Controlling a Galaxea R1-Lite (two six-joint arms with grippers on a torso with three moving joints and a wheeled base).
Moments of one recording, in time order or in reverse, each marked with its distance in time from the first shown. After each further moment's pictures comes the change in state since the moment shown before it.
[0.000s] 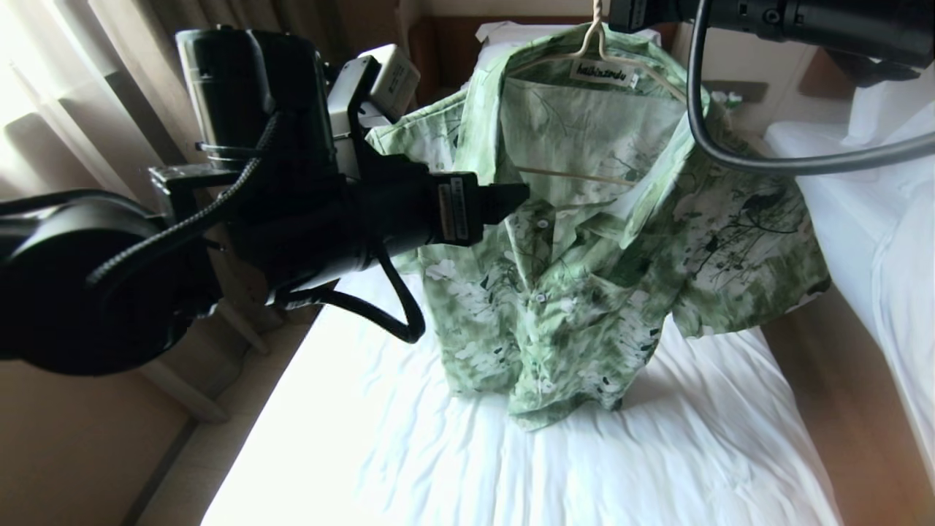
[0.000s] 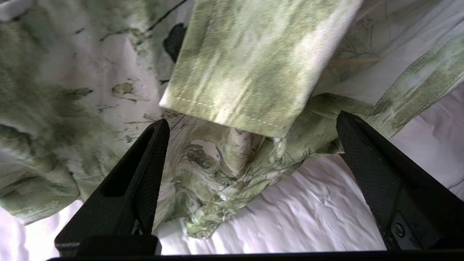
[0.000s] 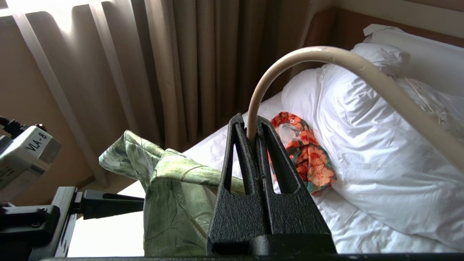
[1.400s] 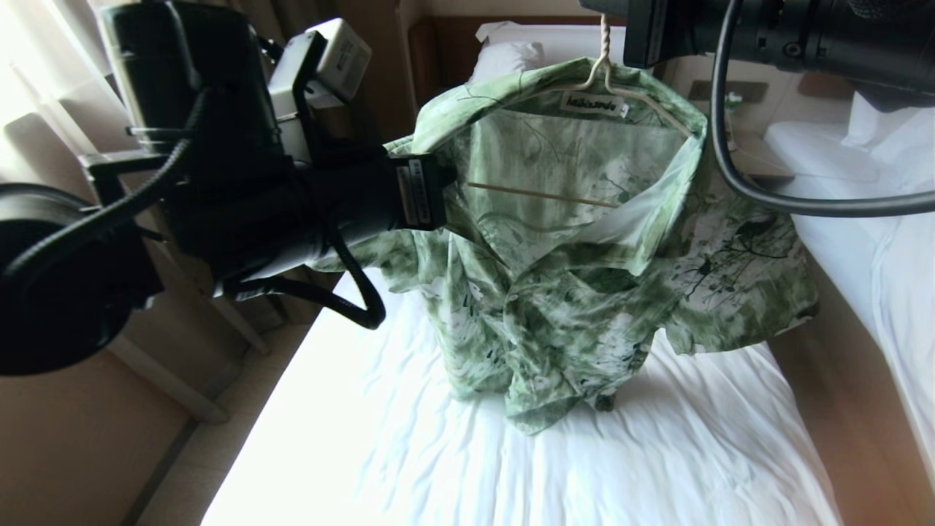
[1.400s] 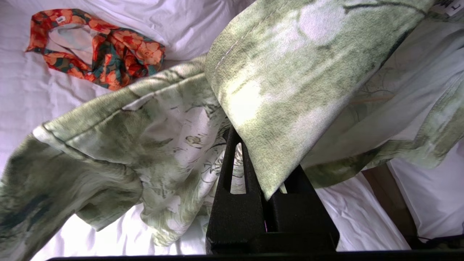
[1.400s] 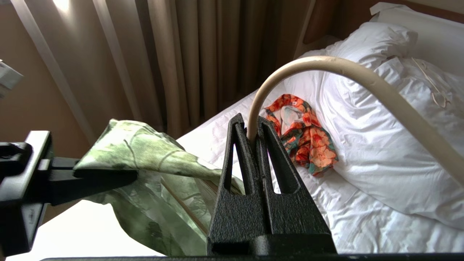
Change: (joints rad) left arm 0.050 -0.078 0.039 0.004 0.026 0.014; right arm -0.004 -0.062 0.123 -0.001 -0.004 0.006
